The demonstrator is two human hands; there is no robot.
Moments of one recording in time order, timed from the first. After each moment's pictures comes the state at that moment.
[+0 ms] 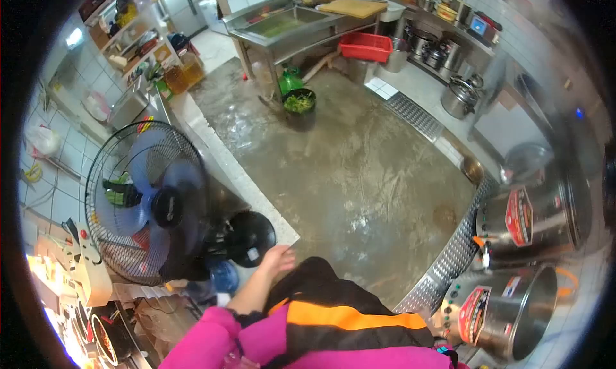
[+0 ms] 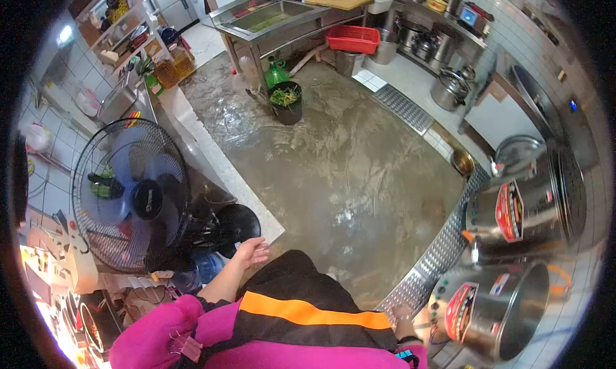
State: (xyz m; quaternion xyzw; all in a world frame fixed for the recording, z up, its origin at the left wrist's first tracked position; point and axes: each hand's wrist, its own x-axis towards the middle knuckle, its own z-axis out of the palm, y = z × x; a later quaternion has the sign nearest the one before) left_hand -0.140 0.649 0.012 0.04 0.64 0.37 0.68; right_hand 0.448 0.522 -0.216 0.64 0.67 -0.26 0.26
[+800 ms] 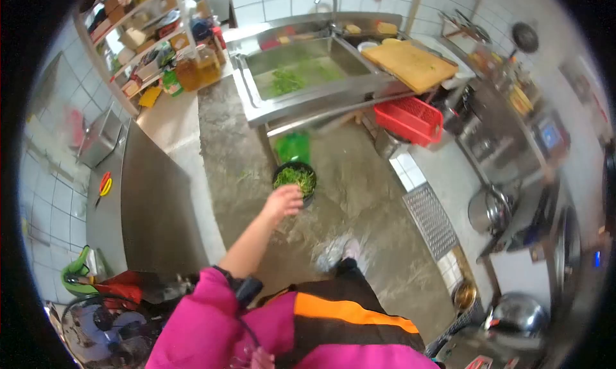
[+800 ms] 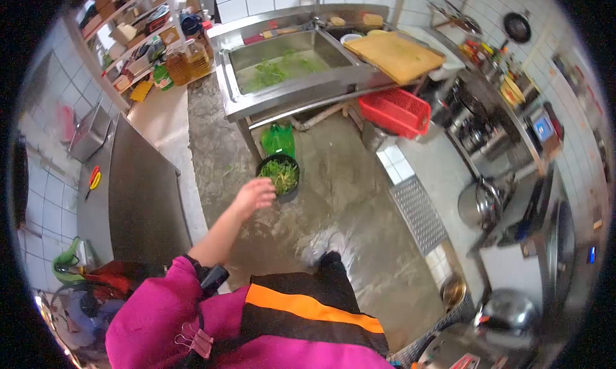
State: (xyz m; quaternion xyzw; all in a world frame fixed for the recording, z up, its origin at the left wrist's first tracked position) left_hand -0.215 1.304 0.075 0.19 0.56 0.55 0.58; right_hand 0.380 1.132 -0.127 0.77 0.48 -0.41 0.07
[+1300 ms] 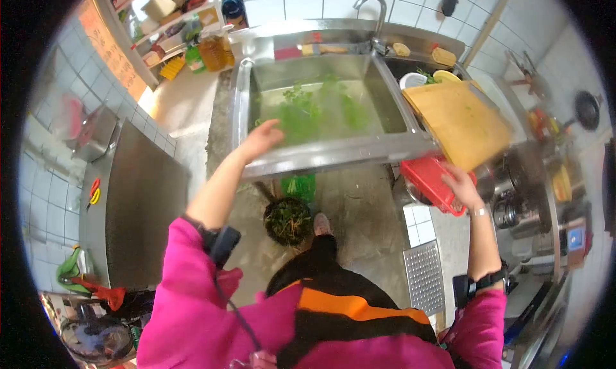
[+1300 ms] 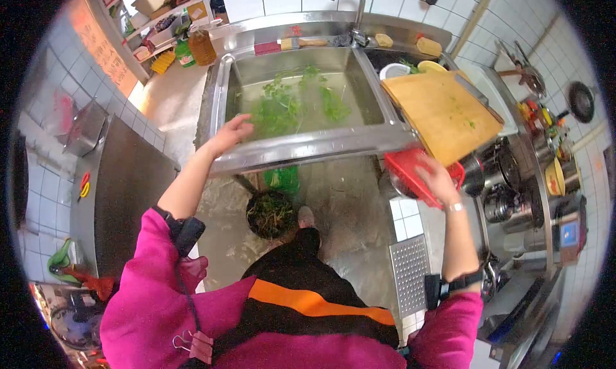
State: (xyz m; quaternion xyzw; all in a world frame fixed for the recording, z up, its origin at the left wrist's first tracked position) left_hand -0.413 1.575 0.155 0.38 0.75 0.42 0.33; right_hand 0.006 1.844 0.176 0.31 0.89 -0.31 -0.15
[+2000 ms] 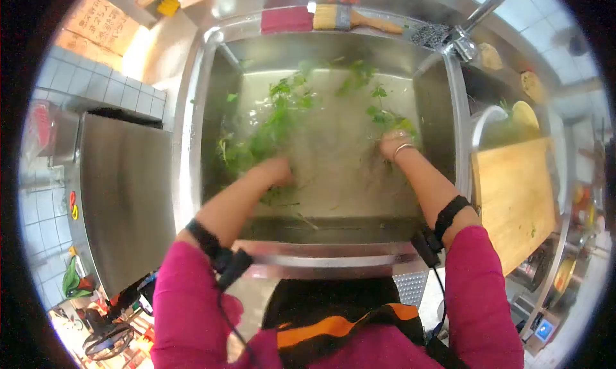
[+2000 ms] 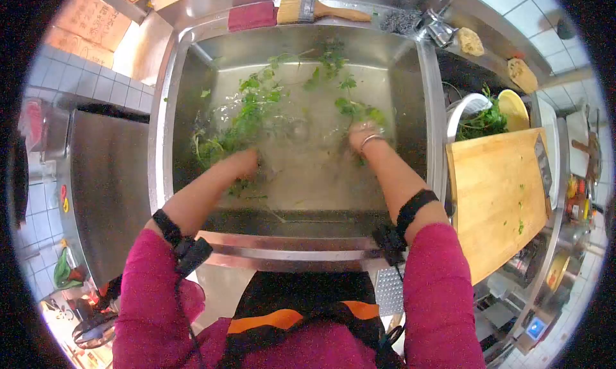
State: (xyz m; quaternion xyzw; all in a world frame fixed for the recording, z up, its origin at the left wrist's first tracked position) left_hand -0.496 1.734 0.013 0.33 0.82 -0.16 0.44; right_hand -0.371 1.986 -0.011 0.18 0.92 -0.11 0.31
